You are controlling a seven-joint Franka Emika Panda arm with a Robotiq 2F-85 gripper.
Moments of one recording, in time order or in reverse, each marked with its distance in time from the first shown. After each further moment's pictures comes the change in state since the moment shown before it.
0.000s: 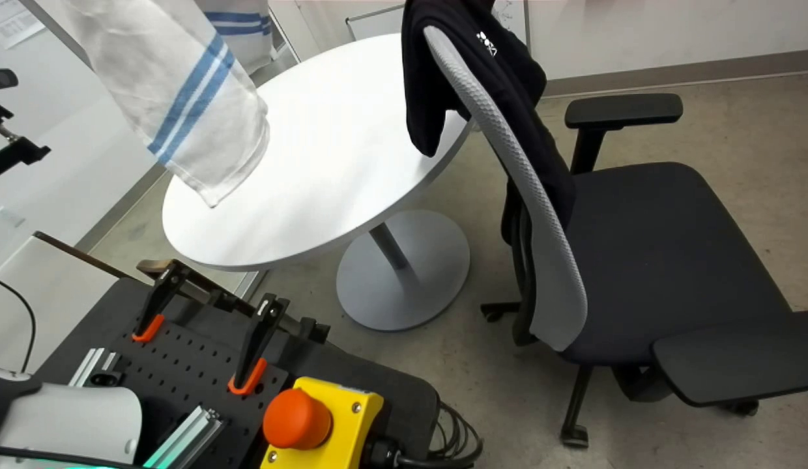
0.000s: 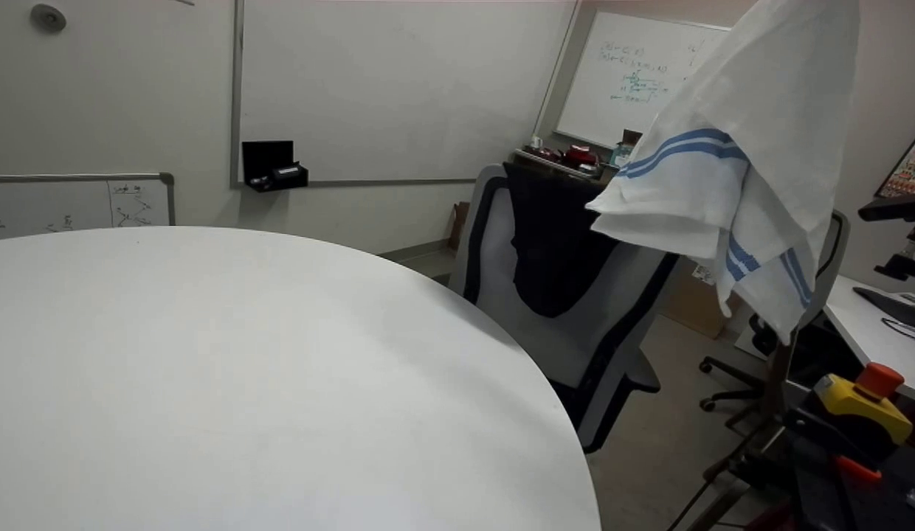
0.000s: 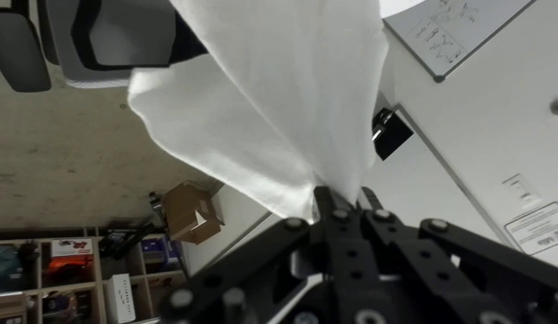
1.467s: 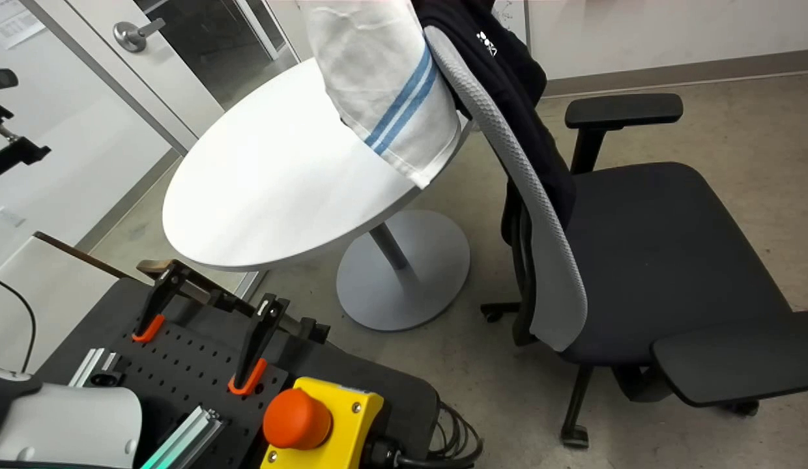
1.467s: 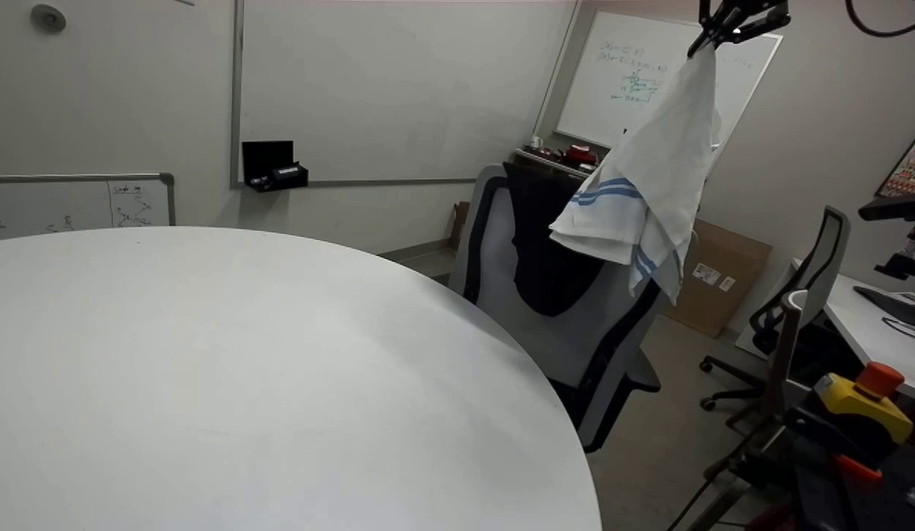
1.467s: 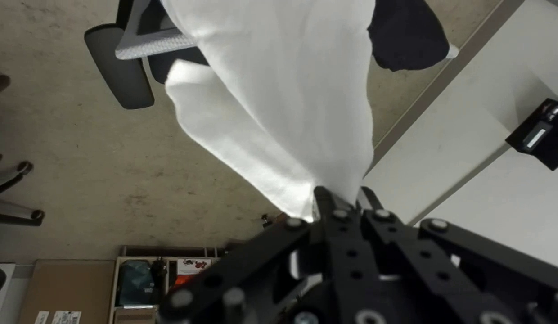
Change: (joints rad) arm -0.291 0.591 0.072 0.348 -0.081 -0.009 0.096
